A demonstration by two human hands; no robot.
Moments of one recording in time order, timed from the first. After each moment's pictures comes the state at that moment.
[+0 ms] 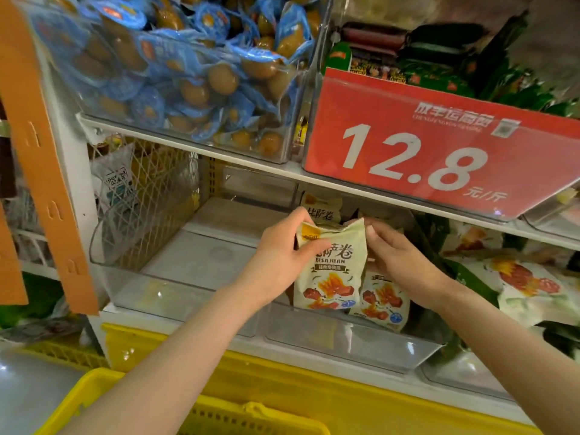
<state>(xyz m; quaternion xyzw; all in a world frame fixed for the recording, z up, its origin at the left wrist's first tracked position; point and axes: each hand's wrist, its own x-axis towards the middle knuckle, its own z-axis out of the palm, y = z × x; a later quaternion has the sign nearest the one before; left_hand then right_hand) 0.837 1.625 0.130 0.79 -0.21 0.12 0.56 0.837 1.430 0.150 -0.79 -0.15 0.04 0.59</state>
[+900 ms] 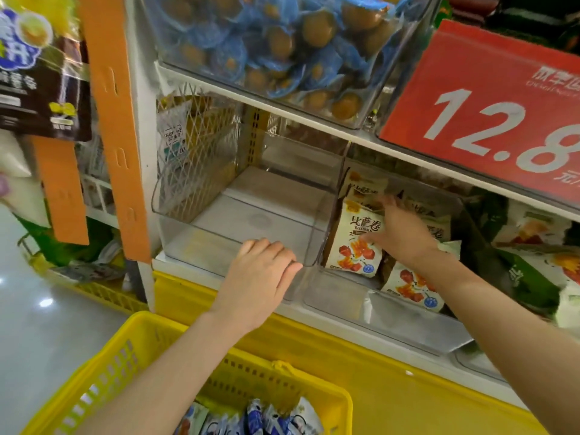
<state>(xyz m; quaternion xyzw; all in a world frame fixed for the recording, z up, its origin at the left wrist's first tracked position) 0.784 1.695 0.059 0.95 -0.16 0.21 0.16 0.900 1.464 0.110 -0.99 -0.08 -0.11 0.05</state>
